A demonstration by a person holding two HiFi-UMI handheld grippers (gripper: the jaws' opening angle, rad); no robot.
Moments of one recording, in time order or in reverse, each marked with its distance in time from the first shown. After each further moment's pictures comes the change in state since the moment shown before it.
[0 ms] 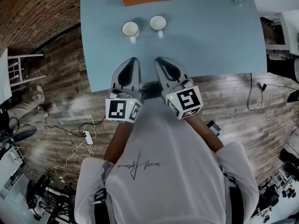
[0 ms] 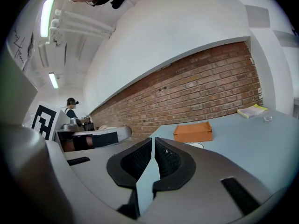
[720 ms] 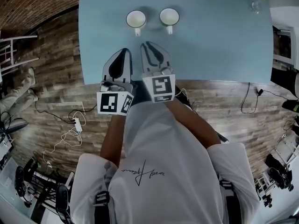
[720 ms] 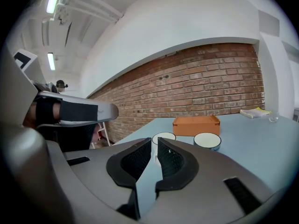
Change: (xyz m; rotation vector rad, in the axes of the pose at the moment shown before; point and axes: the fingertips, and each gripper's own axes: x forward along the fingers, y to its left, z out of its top) left arm 0.004 0.056 -0.034 0.010 -0.006 0.111; right arm 0.092 0.001 -0.067 -0.116 0.022 -0.080
